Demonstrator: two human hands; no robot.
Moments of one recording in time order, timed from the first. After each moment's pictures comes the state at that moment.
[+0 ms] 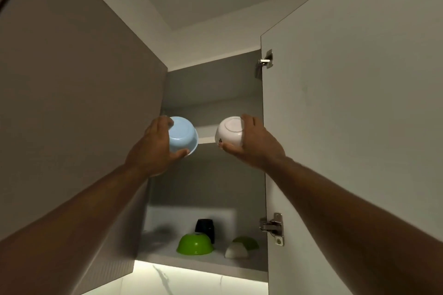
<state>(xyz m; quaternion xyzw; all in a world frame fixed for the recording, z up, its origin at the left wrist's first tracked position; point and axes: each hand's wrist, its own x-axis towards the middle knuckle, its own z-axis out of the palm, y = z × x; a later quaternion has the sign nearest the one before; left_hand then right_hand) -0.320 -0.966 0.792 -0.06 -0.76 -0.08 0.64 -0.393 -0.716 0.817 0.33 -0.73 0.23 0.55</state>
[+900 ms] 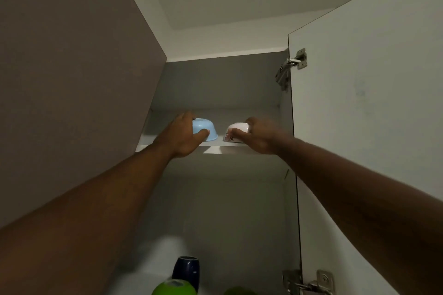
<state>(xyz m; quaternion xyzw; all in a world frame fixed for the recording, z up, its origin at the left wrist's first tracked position) -0.471 -0.988 0.887 -0.12 -0.77 -0.18 0.61 -0.480 -0.757 0.916 0.24 -0.83 0.11 0.49</state>
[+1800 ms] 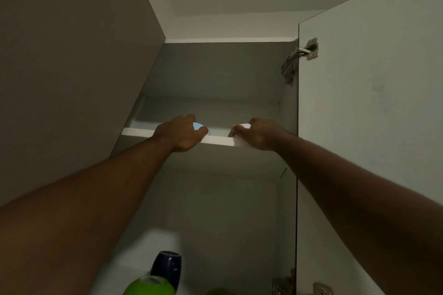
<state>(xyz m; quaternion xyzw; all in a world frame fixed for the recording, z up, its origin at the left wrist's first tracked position) -0.506 -0.975 0.886 -0.05 -0.83 -0.17 0.53 -0.514 -0.755 0.926 0.18 -0.86 0.10 0.46</state>
